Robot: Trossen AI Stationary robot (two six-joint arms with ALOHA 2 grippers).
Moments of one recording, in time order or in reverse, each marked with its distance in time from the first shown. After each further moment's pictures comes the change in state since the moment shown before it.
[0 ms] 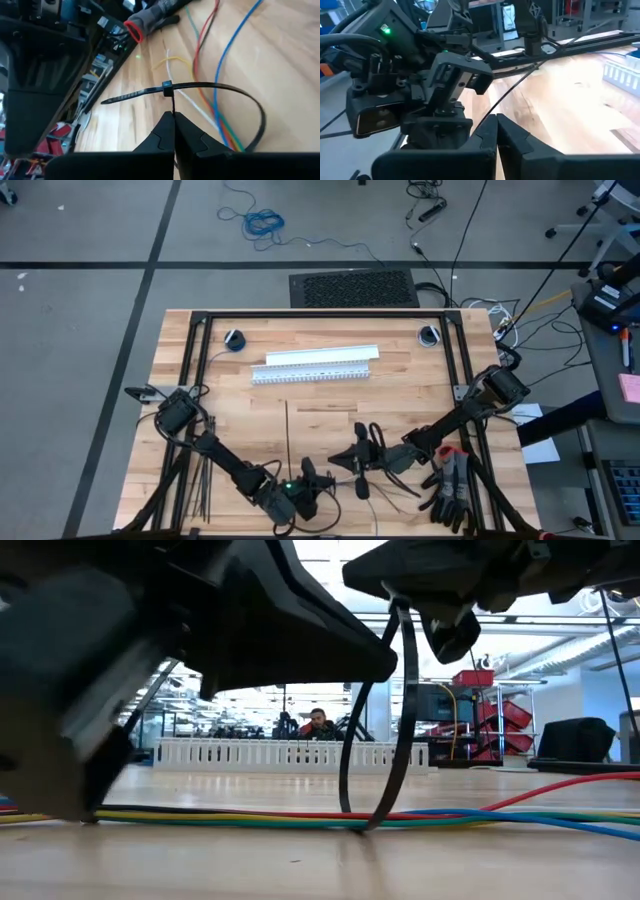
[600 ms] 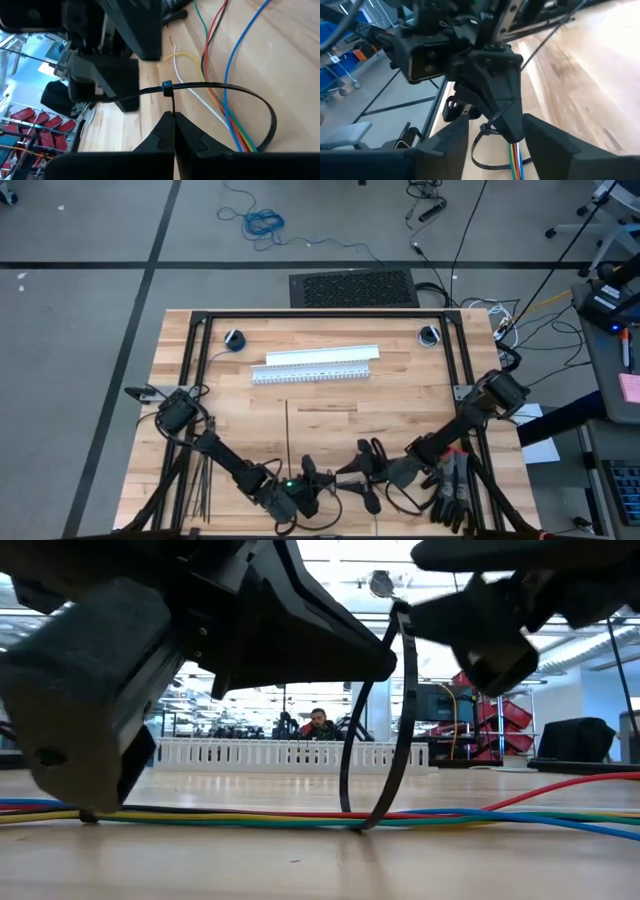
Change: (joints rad) left arm 0.013 0.000 0.000 0.001 -0.019 0.000; right arm 0.081 0.027 0.000 -0.116 -0.083 0.218
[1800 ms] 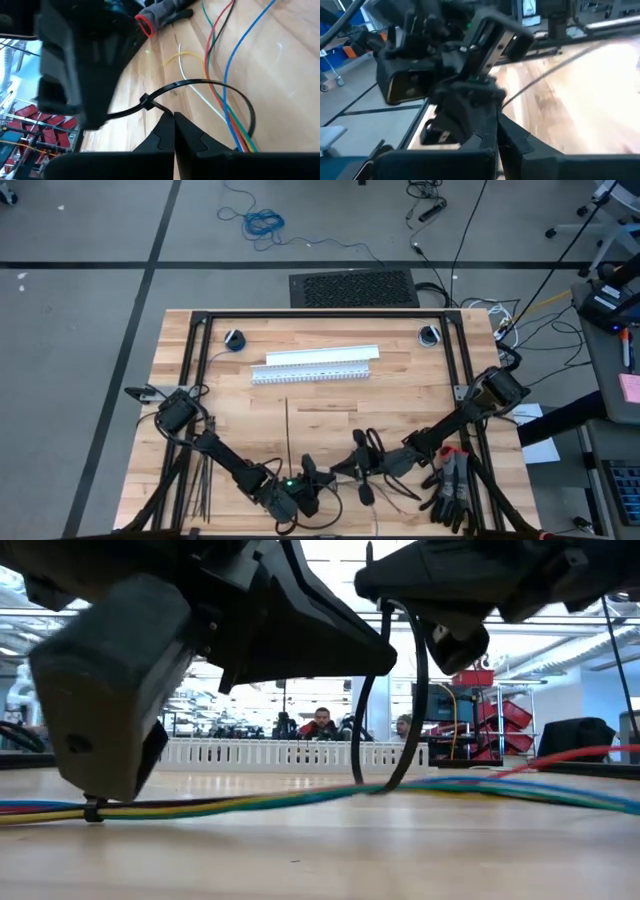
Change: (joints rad) left arm -0.004 -0.002 0.000 0.002 -0.008 -0.003; right arm -0.074 -0.010 0.000 0.088 -0.005 -0.210
